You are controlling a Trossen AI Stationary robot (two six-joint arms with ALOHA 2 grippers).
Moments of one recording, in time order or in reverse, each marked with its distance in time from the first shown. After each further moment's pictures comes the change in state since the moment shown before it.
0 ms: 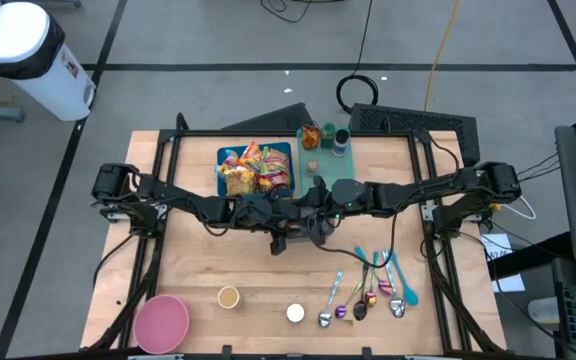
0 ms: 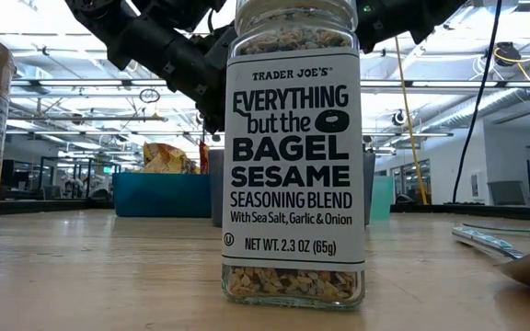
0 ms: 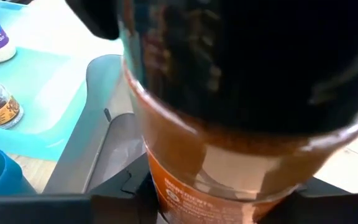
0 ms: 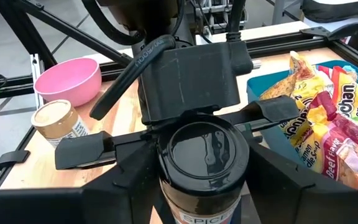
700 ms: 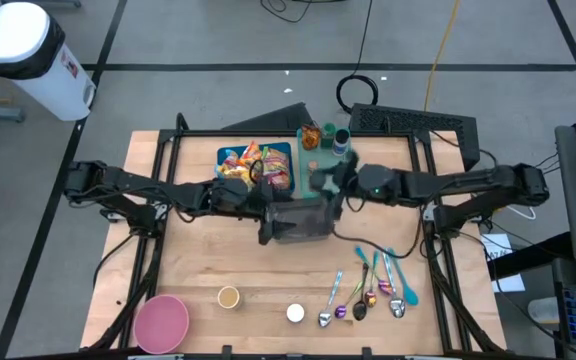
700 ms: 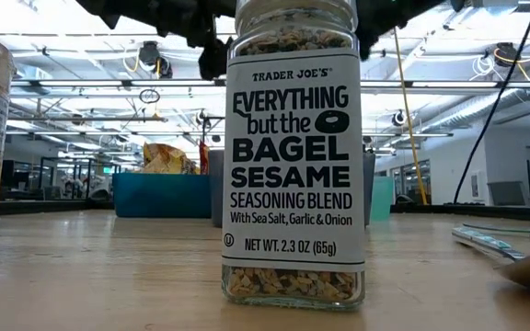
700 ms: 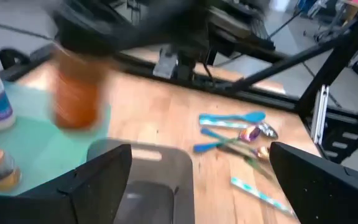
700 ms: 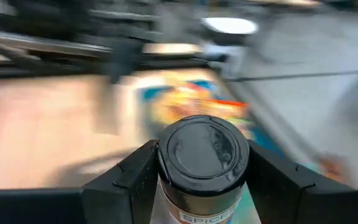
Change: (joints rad) left arm 0.040 -0.251 0.001 -0.022 0.110 -0.035; right arm -0.051 -0.265 -0.024 -0.239 0.356 -0.179
